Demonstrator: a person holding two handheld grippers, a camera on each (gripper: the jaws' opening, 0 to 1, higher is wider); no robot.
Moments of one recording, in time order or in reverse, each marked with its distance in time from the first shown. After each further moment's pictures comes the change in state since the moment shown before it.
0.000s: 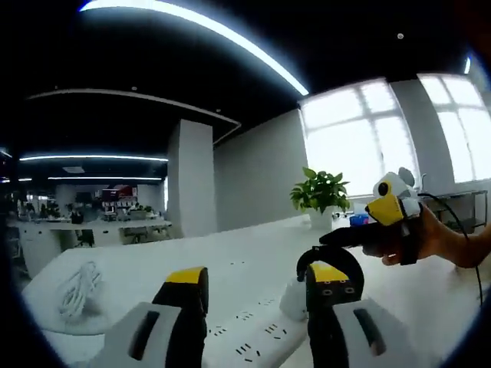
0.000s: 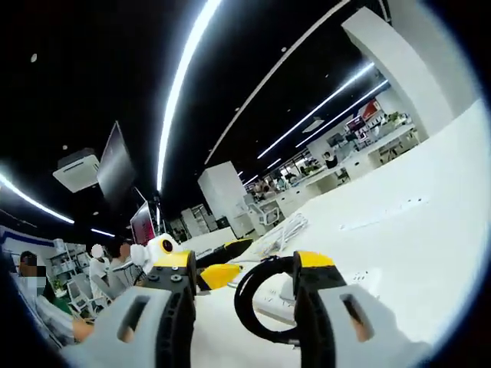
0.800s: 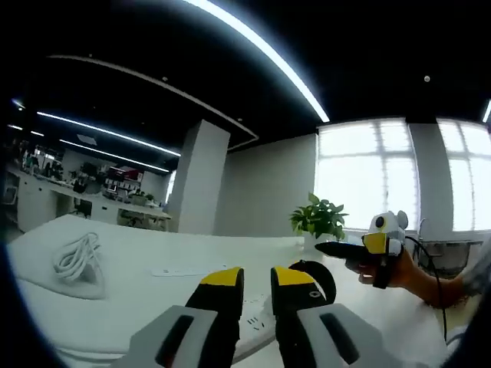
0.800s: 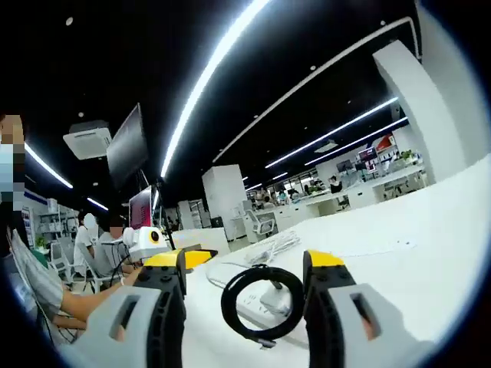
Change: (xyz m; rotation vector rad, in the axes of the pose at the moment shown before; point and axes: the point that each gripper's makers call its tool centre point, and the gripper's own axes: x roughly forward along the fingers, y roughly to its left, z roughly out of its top) left arm -0.041 -0.009 0.001 -0.187 -0.036 -0.054; right arm -0.022 -0.001 0.011 -0.268 0.017 0.015
